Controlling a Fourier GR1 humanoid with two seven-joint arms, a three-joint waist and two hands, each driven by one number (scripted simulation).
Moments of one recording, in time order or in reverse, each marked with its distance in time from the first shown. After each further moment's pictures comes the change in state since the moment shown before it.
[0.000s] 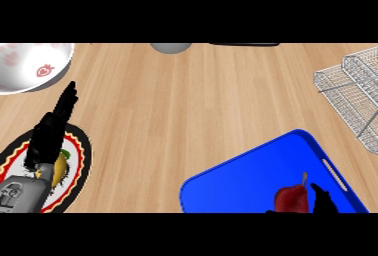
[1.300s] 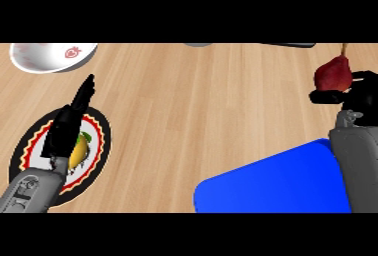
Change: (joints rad) left arm -0.061 -0.049 -0.041 -0.018 -0.047 -0.027 0.006; right arm -0.769 -0.024 -0.450 0.451 0.434 0.068 -0.141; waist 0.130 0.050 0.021
